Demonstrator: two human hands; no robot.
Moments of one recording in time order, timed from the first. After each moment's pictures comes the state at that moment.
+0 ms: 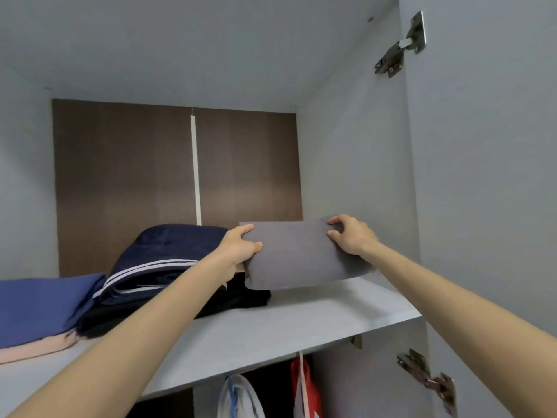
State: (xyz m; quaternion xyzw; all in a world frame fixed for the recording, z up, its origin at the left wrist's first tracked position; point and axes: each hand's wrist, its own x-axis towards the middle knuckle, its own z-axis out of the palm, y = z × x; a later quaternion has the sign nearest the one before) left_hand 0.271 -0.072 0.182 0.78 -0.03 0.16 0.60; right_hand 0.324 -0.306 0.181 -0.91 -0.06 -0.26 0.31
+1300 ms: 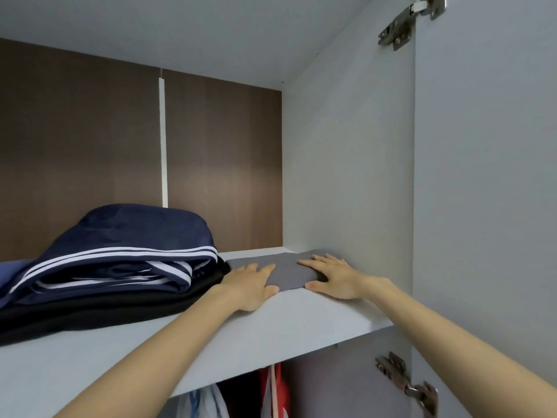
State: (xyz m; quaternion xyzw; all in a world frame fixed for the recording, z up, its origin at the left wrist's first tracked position) left_hand 0.334 -0.113 0.116 0.99 -0.14 0.05 -0.01; right_hand 0.372 -0.332 0.109 -0.98 -0.18 -0.08 0.09
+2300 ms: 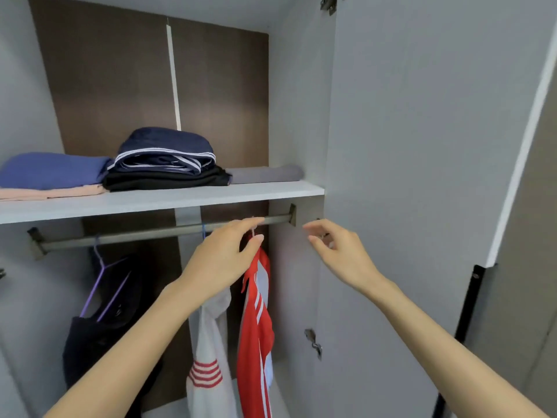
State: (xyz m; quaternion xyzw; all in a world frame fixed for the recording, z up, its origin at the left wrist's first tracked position) left_hand -0.022 -0.162 0.034 0.91 -0.17 0.27 0.26; right_hand 0.013 -0.390 0.016 -0.87 -0.19 -0.25 0.37
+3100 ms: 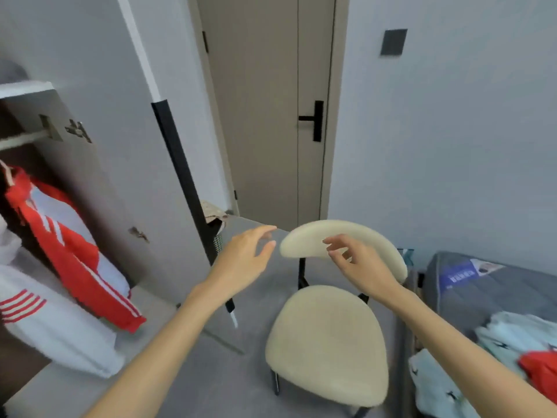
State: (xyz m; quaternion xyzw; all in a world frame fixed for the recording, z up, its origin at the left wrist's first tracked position) left_hand -0.325 -0.450 -0.135 0.84 -0.45 -0.05 0.31; right_hand -0.478 -0.640 -0.177 -0.89 0.22 -0.19 0.35
